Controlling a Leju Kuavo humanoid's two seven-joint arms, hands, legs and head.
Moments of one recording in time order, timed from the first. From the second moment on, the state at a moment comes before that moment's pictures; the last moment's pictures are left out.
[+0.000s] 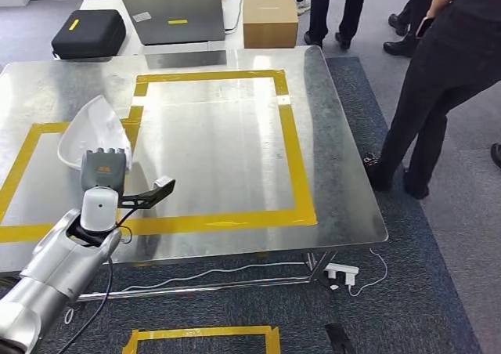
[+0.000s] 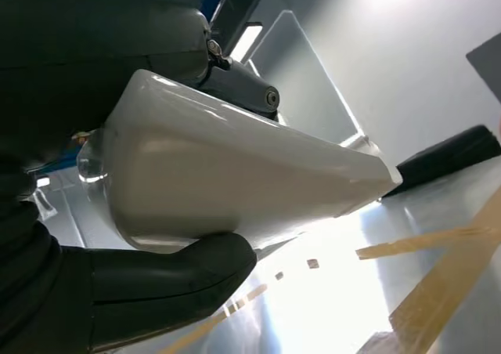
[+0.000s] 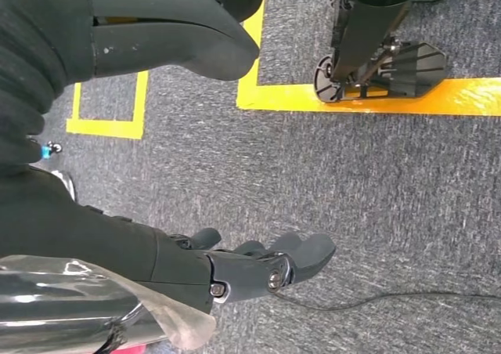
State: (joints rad) left arm -0.66 0.09 -0.62 -0.77 -1.53 0.03 0.45; right arm -0.05 0.13 -0.36 -0.23 0.64 -0.14 0.03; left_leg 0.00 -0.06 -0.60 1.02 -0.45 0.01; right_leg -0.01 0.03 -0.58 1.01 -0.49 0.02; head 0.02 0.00
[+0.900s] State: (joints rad) left arm -0.74 0.14 -0.56 -0.57 -1.53 0.10 0.54; right arm -0.05 0.14 -0.43 -0.23 0.74 -0.13 0.04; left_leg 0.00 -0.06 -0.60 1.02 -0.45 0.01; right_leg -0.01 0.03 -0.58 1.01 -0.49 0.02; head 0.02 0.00
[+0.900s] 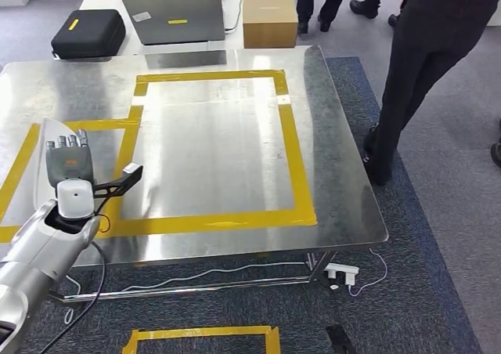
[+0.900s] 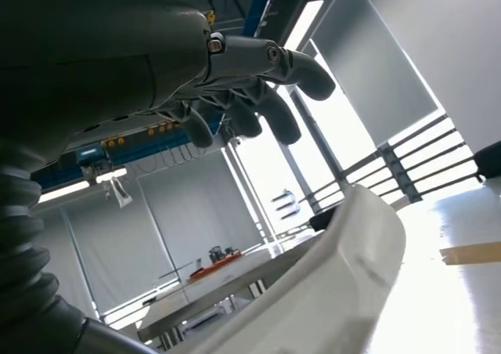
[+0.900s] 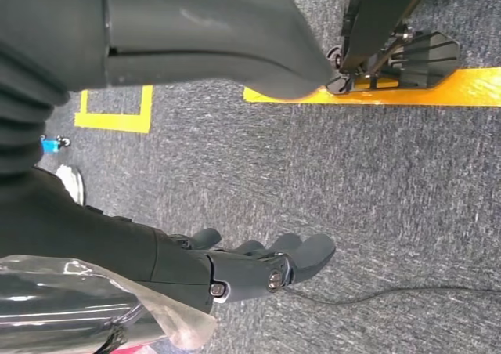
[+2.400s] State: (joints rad) left arm -0.66 0.12 -0.64 -0.93 -1.53 0.22 0.50; right arm -0.05 0.15 -0.56 -0.23 0.84 -0.13 0.08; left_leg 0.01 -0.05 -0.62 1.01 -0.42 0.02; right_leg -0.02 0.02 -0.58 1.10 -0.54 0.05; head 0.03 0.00
